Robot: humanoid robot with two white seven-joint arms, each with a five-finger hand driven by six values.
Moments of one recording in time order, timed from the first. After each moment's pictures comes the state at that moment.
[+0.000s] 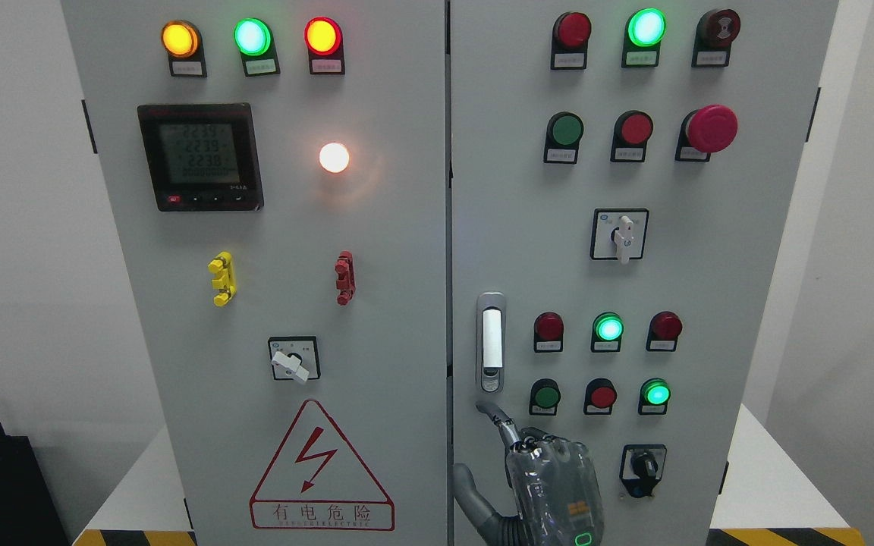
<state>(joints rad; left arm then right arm) -0.05 -0.04 0.00 0.00 0.12 -0.12 -0.14 -0.31 0.10 0.29 -1.58 1.21 -0.08 -0.42</state>
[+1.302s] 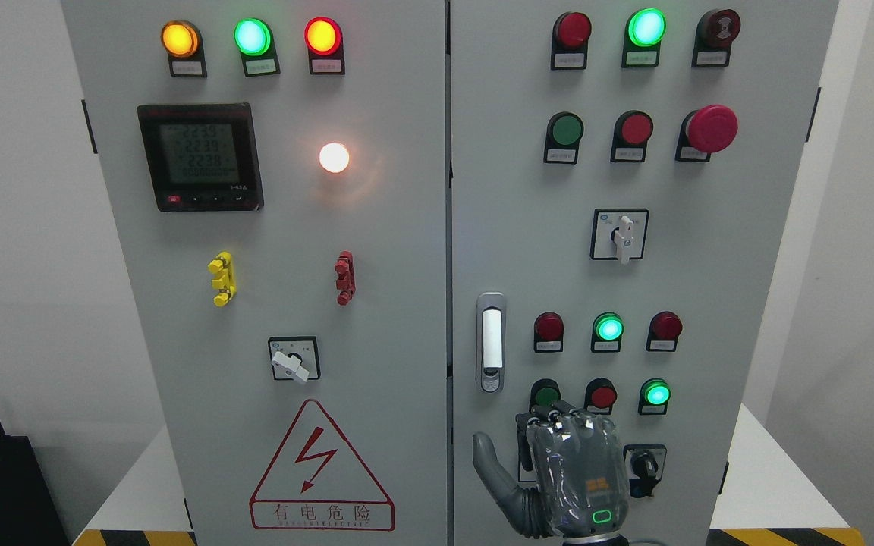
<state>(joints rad) -0.05 -0.04 0.00 0.00 0.12 -0.12 -0.14 -0.34 0.10 0.26 -1.63 1.40 0.06 -0.37</state>
